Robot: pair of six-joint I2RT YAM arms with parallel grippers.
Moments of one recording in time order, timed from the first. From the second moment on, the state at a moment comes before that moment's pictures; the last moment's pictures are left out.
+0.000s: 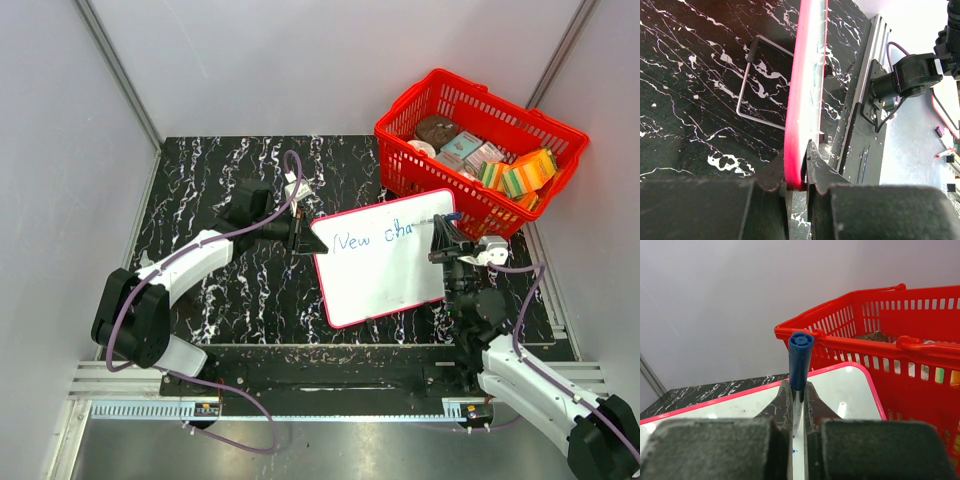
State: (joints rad) left arm -0.45 1.46 0.94 -0.08 0.91 -0.17; right arm 0.57 0.66 0.16 0.97 0.48 0.05
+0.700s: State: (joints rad) left arm -0.45 1.46 0.94 -0.08 0.90 -0.17; right arm 0.57 0.59 0.13 0.89 0.49 0.10
